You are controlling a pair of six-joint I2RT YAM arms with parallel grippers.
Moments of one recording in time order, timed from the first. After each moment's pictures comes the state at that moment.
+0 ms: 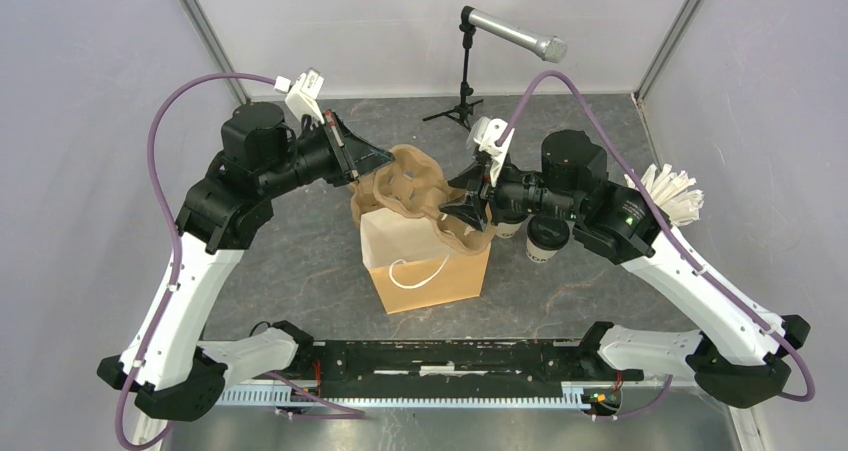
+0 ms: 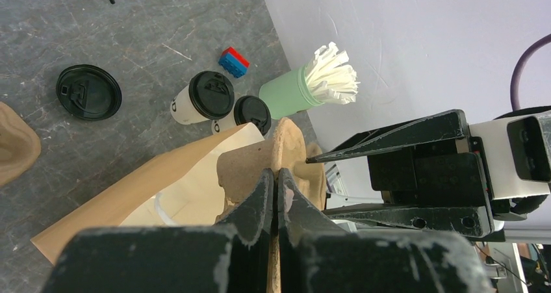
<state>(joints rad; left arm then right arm) -0.51 1.10 1.59 -0.76 0.33 -0.74 0.86 1.13 1.43 -0.55 -0.34 -0.11</state>
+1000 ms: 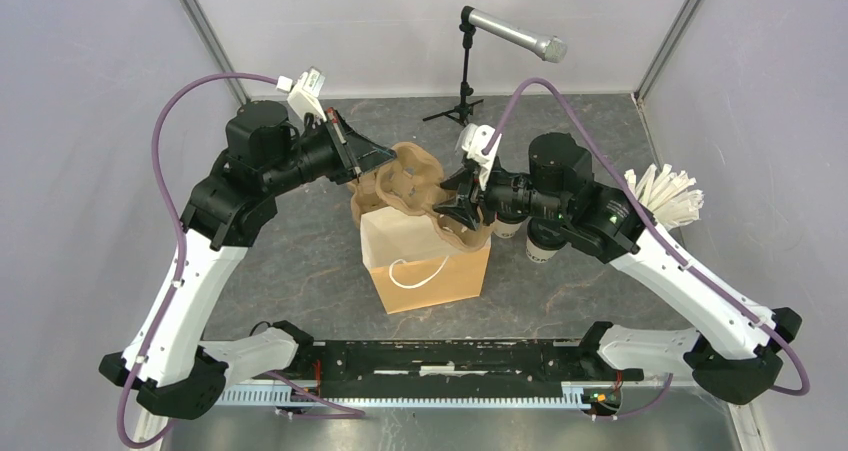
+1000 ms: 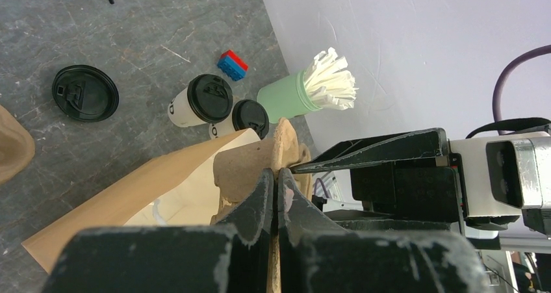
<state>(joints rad) -0.51 1.11 1.58 -0.74 0.31 -0.77 0.87 1.15 1.38 -0.47 -0.35 -0.17</state>
